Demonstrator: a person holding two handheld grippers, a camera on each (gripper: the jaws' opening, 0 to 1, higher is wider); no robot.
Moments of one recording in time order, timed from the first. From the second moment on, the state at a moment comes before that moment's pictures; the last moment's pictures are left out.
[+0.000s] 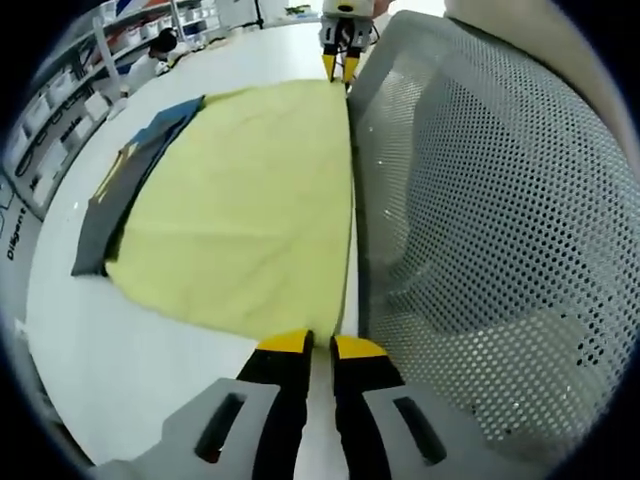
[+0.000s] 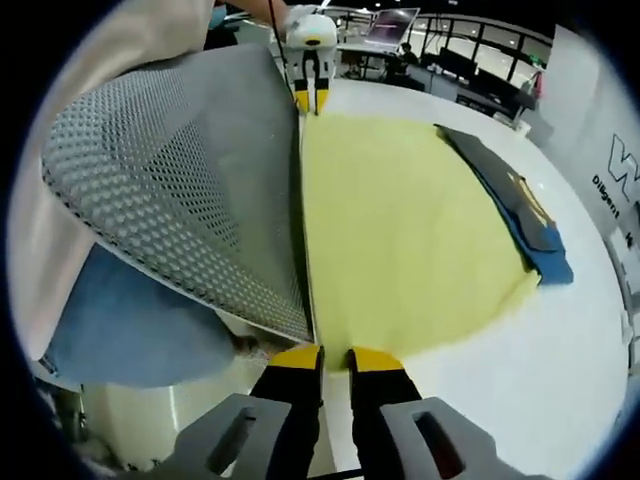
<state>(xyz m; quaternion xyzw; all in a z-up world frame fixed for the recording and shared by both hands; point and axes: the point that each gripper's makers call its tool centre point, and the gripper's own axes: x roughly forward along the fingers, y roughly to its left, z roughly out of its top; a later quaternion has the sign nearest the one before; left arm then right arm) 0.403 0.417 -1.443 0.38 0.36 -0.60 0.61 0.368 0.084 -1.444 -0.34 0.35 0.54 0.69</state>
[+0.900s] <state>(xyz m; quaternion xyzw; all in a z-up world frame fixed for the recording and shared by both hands) 0.405 0.417 -1.399 0.34 0.38 -0.62 0.60 0.373 0.073 -1.400 -0.32 0.36 0.55 0.68</state>
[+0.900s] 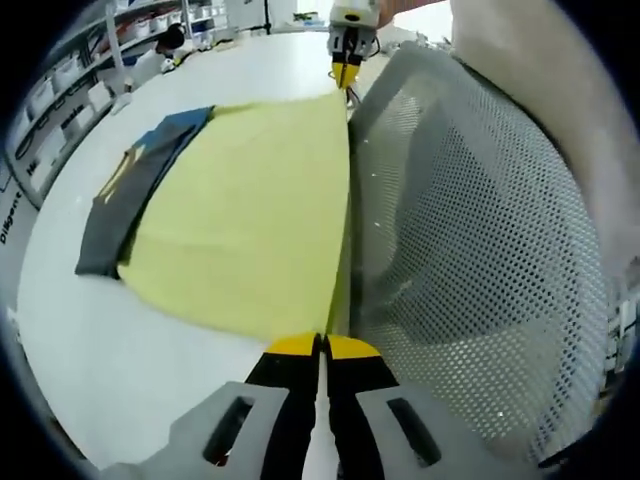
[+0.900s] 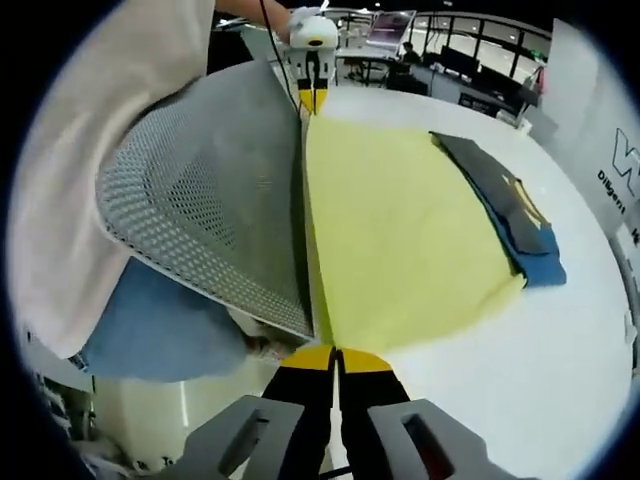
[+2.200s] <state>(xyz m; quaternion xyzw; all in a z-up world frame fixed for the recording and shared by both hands) 0.612 0.400 -1.266 0.32 0.35 -0.58 0.66 0.606 0.050 -1.265 -0.35 0.27 0.48 0.75</state>
